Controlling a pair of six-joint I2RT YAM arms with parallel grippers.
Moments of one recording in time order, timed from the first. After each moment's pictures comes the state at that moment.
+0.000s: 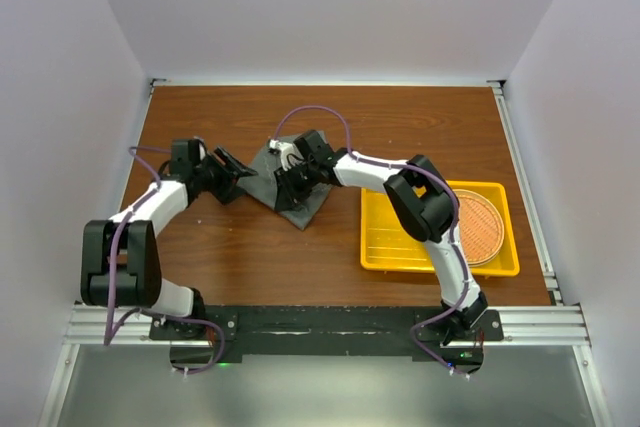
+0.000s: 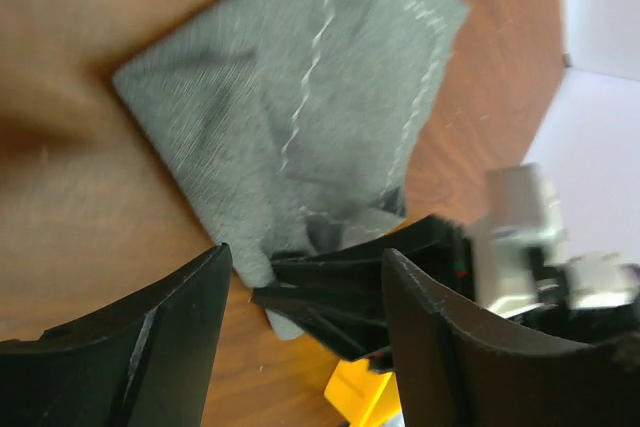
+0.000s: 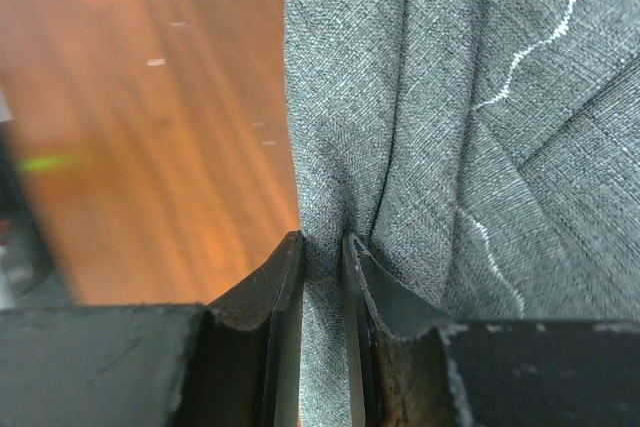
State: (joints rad) left arm 0.02 1.44 0.79 -0.16 0.44 -0.93; right arm 0.76 2.22 1.57 -0.26 -0.57 0.16
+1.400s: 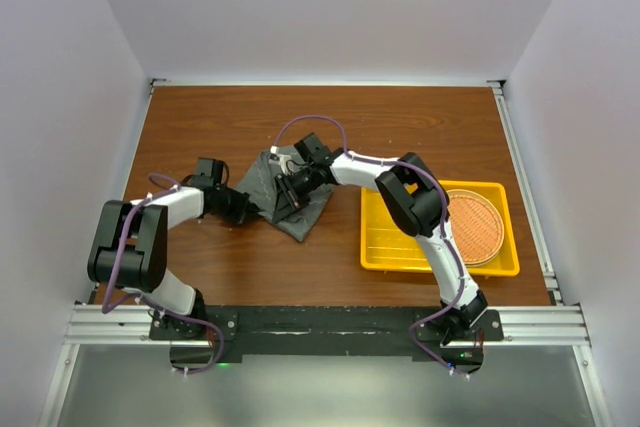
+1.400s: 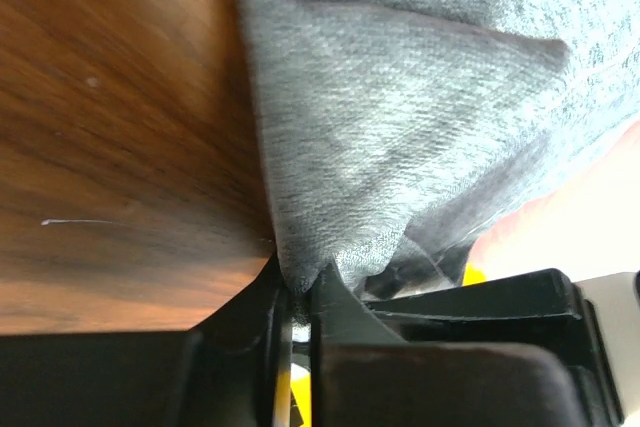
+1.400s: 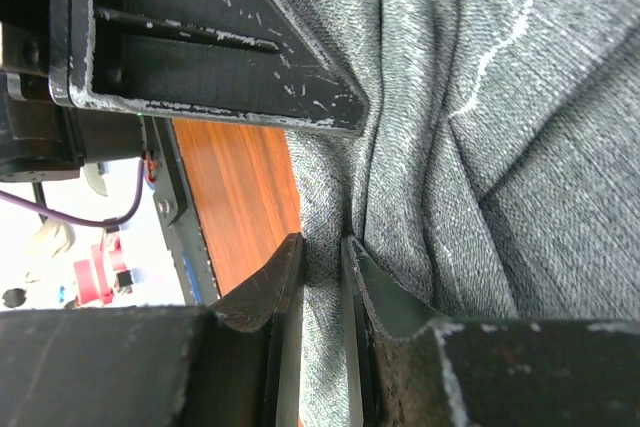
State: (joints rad) left arm -0.11 1.56 0.68 -0.25 0.32 -1.31; right arm 0.73 2.33 1.63 -0.30 -0.90 0.29
